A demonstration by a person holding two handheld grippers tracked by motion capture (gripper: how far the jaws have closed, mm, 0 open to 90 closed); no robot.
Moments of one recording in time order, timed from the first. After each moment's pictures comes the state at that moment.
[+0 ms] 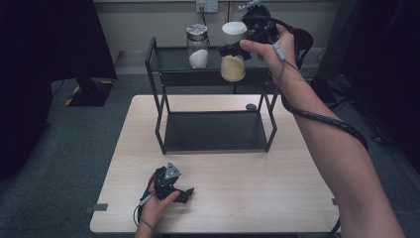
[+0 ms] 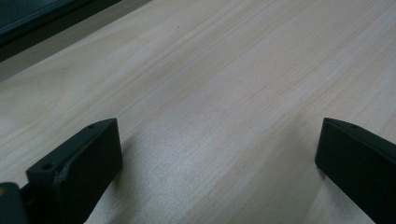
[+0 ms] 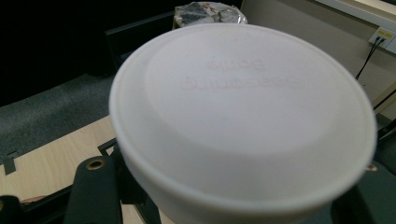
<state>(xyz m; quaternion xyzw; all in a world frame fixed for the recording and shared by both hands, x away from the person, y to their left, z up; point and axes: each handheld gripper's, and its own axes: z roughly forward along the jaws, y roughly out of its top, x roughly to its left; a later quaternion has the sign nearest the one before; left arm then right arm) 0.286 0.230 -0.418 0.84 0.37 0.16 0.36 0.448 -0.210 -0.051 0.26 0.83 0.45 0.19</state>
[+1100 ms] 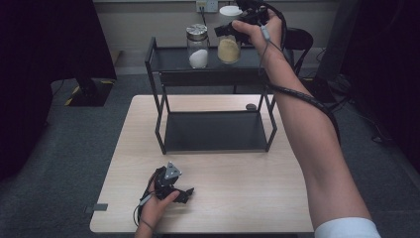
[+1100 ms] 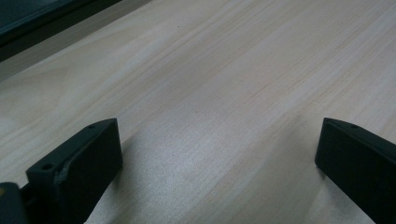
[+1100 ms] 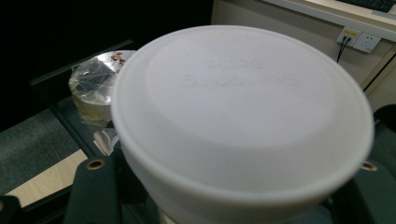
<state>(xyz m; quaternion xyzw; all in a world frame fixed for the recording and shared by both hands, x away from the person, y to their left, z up) 0.286 0.230 -0.418 0.84 0.37 0.16 0.36 0.498 -0.195 -0.054 0.31 0.80 0.47 0.21</state>
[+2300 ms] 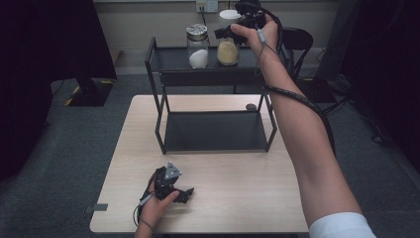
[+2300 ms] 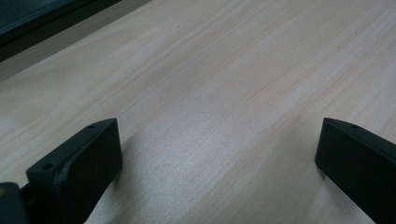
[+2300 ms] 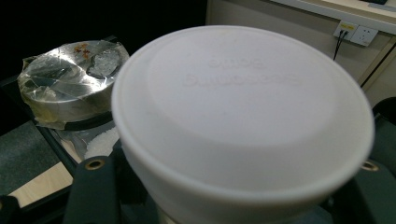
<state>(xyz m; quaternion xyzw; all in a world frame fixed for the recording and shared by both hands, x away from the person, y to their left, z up) 0.286 0.230 -0.418 0.84 0.37 0.16 0.36 0.511 -0.193 -0.070 0.33 0.79 0.47 0.21</state>
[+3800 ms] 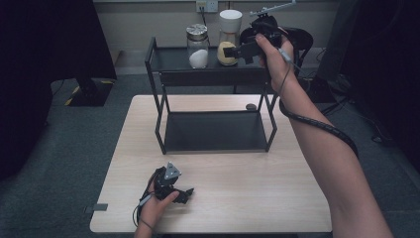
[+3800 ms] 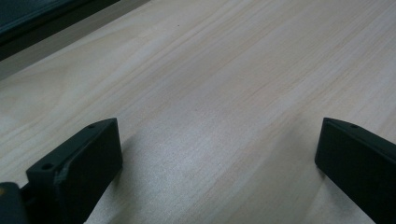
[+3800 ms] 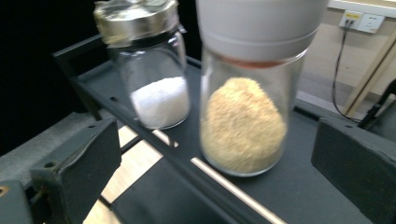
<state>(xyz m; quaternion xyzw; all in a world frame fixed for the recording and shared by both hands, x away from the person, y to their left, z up) 0.285 0.231 -0.418 0.84 0.37 0.16 0.36 0.451 -0.228 -0.096 0.34 0.78 0.49 0.19</state>
